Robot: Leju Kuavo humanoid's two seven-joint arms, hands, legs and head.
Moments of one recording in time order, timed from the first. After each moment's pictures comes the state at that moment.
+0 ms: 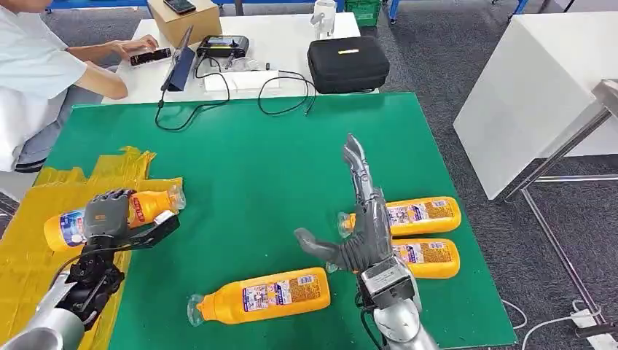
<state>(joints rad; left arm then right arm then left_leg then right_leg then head) -0.51 0.21 -0.05 -0.40 -1.39 0.67 -0.11 -0.07 0.14 0.41 -1.63 0.30 -0.21 -0.54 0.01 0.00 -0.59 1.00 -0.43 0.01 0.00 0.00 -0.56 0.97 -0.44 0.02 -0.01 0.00</state>
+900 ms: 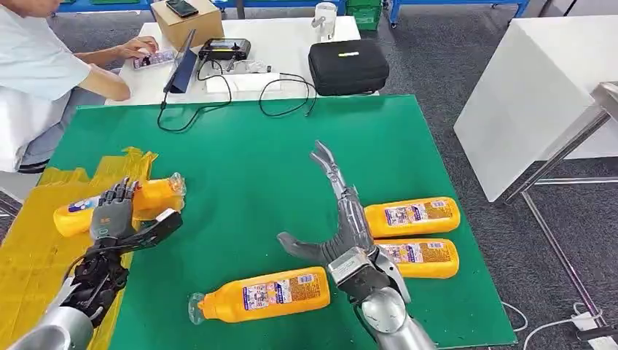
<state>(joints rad) -0.51 0.14 0.08 -0.36 -1.28 0.51 -0.26 -0.12 0.14 0.43 -1.53 0.37 -0.17 -0.51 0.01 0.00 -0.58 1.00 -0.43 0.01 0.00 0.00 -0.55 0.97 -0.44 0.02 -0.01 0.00</state>
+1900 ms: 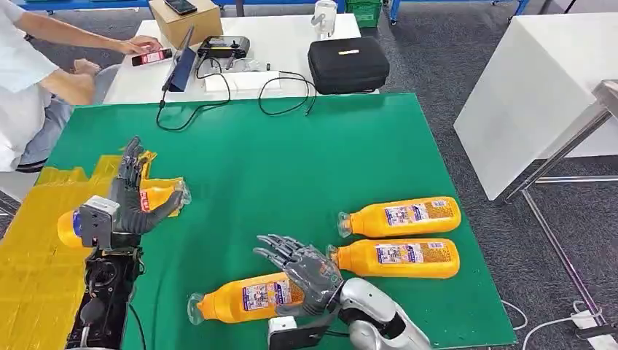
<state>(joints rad) -0.24 -0.06 0.22 -1.17 -0.31 -0.05 -0.70 -0.17 -0.02 0.69 -1.25 0.89 -0.09 -0.38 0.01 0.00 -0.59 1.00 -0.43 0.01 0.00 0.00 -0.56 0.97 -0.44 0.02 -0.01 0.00</state>
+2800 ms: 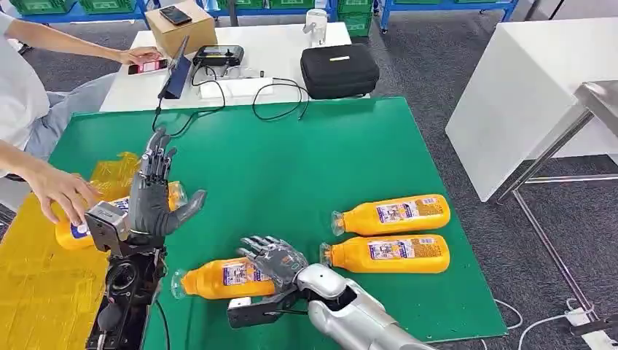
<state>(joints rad) -0.21 -0.14 0.09 -1.30 -0.22 -0.11 -0.69 -0.43 0.19 0.86 -0.62 0.94 -0.10 -0.19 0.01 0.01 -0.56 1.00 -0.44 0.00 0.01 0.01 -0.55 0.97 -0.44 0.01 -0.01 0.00</state>
